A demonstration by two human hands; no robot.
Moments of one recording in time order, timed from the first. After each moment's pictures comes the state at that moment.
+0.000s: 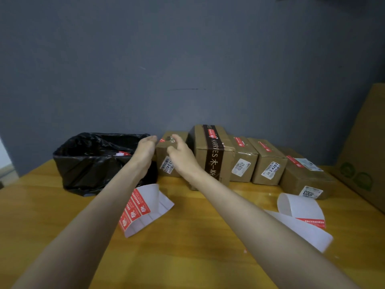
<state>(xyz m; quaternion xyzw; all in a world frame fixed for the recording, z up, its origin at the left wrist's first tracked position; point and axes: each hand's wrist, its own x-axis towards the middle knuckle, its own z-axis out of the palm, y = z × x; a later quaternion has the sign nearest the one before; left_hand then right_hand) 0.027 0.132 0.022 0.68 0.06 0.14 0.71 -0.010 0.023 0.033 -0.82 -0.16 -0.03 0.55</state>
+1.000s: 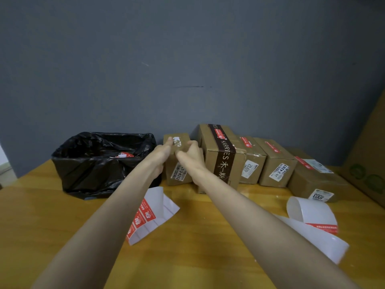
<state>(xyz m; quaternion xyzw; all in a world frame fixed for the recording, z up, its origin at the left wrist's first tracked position) 0.048 0.120 0.016 0.71 0.12 0.00 0.70 0.022 0.029 0.021 -0.82 -0.02 -0.03 0.57</state>
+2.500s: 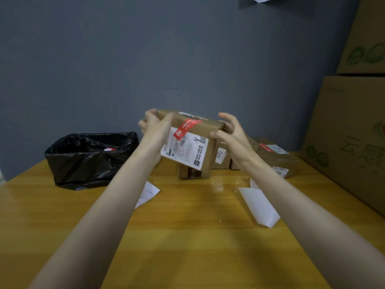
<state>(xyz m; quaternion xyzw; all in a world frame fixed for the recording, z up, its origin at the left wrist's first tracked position) -0.068 0.053 0.080 0.75 0.04 0.19 0.64 -0.066 -0.127 0.053 -0.71 -0.16 -0.13 0.67</state>
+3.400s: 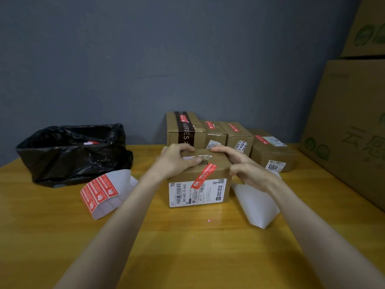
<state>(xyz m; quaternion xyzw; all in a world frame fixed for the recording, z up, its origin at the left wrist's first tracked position) -0.046 0.011 0.009 0.94 -0.10 0.04 0.34 -0.052 -0.201 -0.013 -0.75 -0.22 0.10 0.61</state>
